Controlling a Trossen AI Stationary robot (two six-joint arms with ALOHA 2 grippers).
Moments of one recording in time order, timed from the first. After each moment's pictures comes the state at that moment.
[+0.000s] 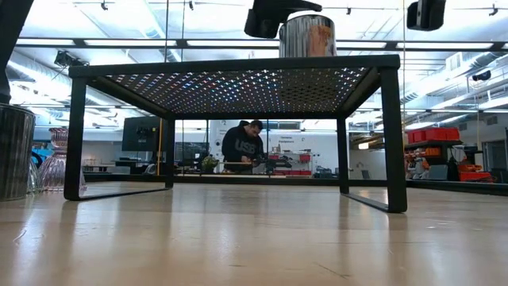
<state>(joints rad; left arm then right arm) -0.02 1.84 1.72 -0.49 0.44 -0.85 0.52 1.00 0.72 0.06 0.59 1.08</state>
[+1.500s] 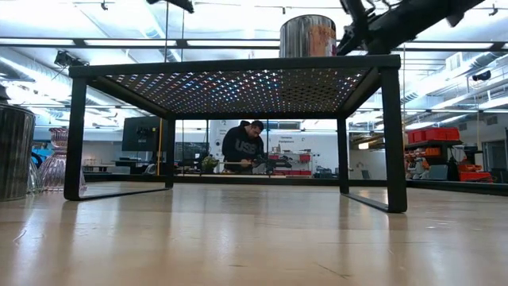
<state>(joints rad) 0.26 1.30 1.72 -1.10 -0.11 -0.34 -0.11 1.04 0.72 -0.15 0.24 0.96</state>
